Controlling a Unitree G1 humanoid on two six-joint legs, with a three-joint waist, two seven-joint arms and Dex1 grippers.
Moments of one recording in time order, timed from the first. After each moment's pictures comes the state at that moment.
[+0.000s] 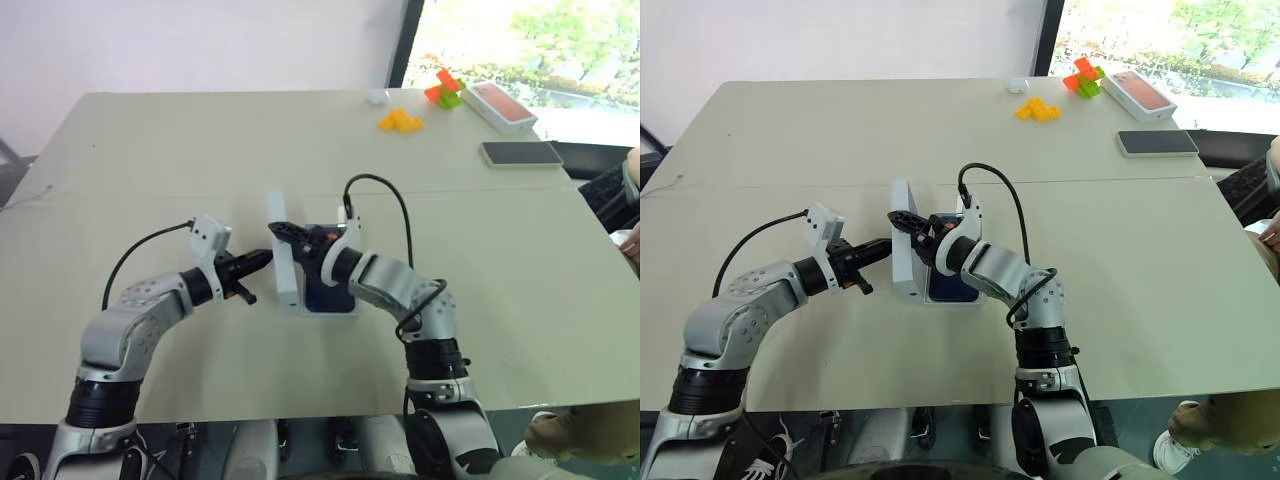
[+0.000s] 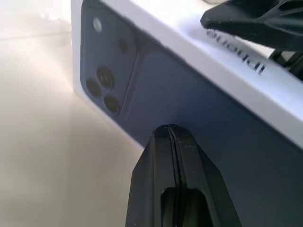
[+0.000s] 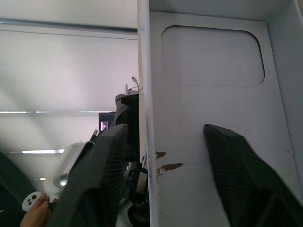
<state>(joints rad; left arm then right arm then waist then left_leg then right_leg) -0.26 0.51 0.08 -0.24 -0.61 0.73 -0.64 -0.52 0.12 -0.07 0.06 1.59 0.91 -0.46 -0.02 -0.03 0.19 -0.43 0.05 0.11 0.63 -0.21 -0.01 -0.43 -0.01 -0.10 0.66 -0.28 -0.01</state>
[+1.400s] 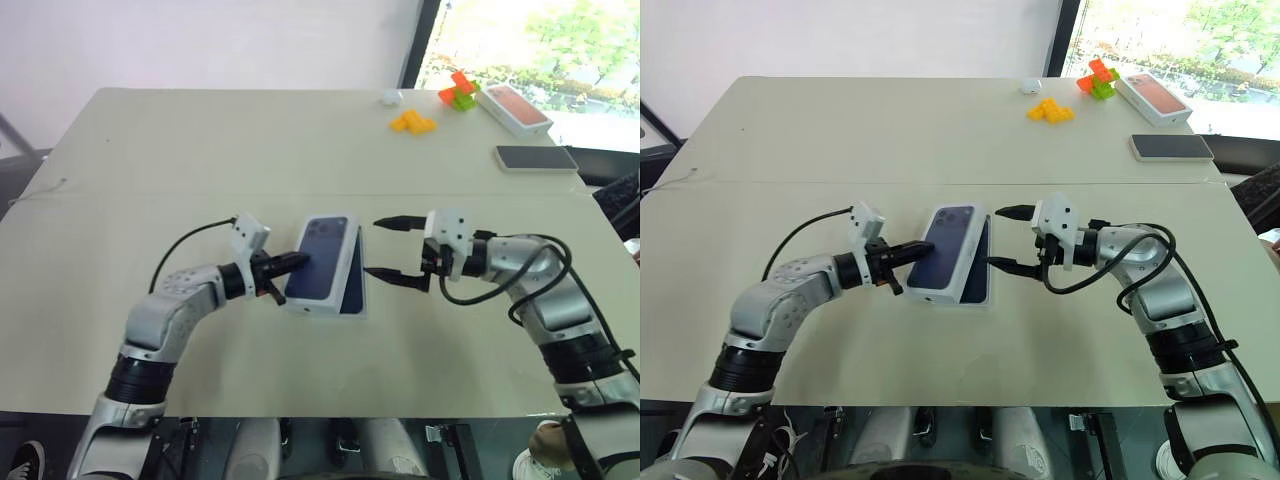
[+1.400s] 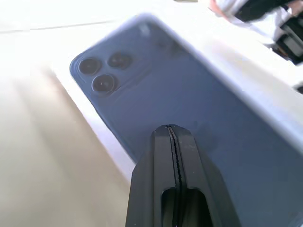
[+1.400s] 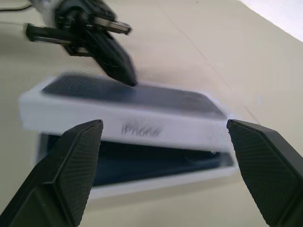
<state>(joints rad) -0.36 0.41 -0.07 -0.13 -0.54 0.69 -0.72 -0.47 -0.70 0.14 0.04 0.37 0.08 1.05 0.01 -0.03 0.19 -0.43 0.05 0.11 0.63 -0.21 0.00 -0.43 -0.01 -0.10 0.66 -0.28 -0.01</state>
